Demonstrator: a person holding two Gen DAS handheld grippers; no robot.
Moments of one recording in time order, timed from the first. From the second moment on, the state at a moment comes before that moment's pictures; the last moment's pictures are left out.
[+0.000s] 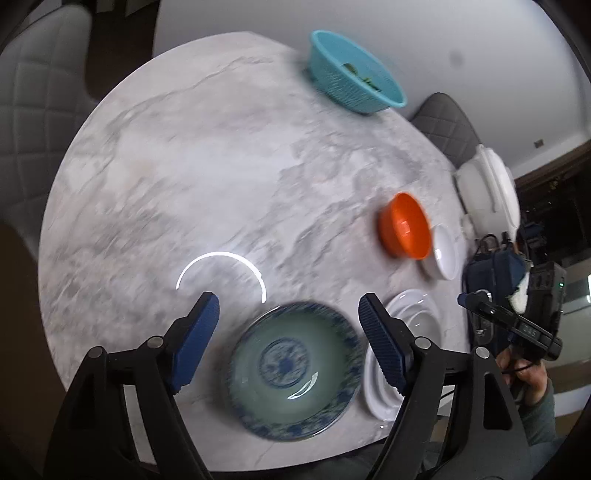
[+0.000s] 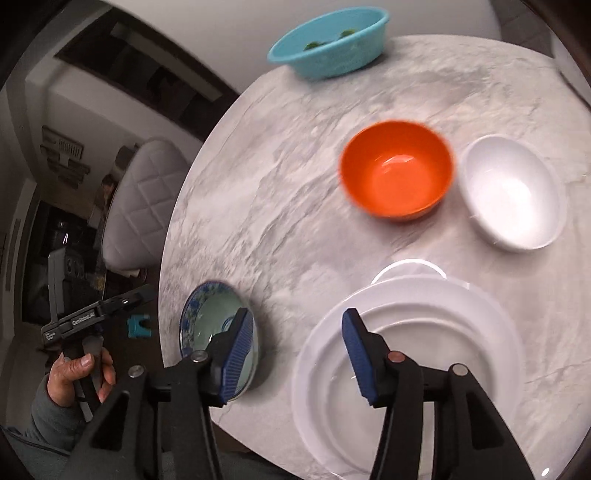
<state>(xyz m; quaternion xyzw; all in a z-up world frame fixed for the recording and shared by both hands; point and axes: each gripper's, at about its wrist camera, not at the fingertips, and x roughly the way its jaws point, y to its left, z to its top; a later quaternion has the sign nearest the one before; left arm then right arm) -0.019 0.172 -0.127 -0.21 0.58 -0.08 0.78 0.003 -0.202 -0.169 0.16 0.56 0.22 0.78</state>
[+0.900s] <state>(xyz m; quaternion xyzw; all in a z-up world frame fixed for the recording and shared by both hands) 0.202 -0.199 -0.225 0.10 0.67 -0.35 0.65 0.073 -0.407 -0.230 0.31 0.58 0.11 0.74</state>
